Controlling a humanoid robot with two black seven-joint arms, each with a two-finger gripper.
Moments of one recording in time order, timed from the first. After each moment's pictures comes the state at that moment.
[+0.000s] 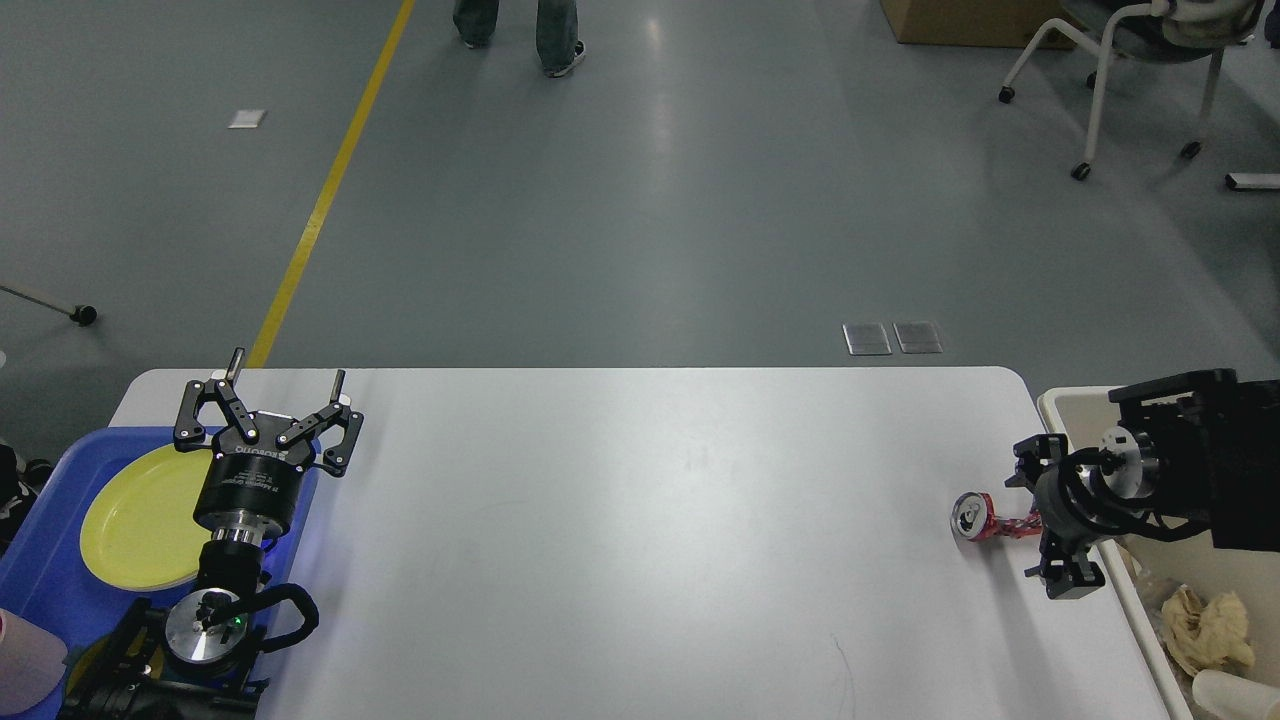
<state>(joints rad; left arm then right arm) -0.25 0.02 -1.64 -0.80 0.18 -0.60 -0.07 1.30 -0.41 -1.12 0.91 1.06 0.00 -0.28</state>
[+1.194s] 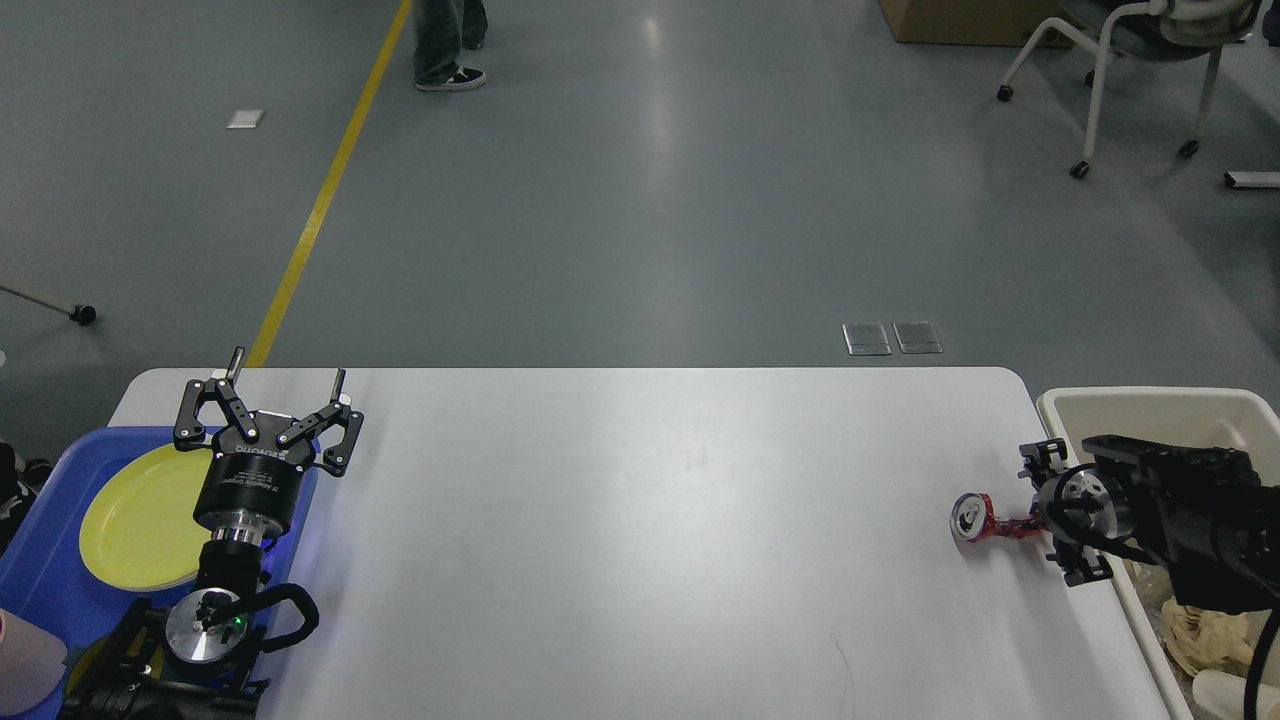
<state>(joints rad) -0.25 0.02 -1.64 -0.80 0.18 -0.60 -0.07 0.99 -0.32 -0.88 0.48 0.71 0.00 -0.27</state>
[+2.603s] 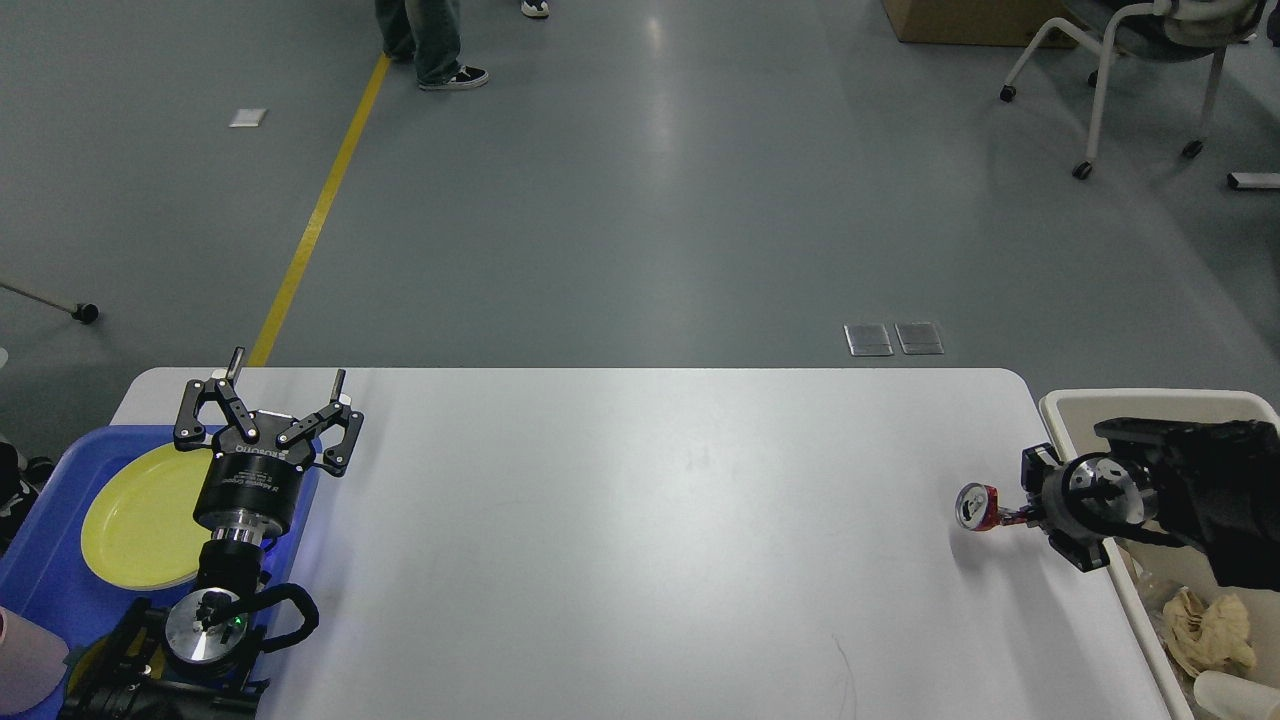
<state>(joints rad) -0.25 0.02 -1.64 -0.80 0.18 -0.60 -0.07 1.26 -0.51 -0.95 0.85 0.51 0.13 -0.31</state>
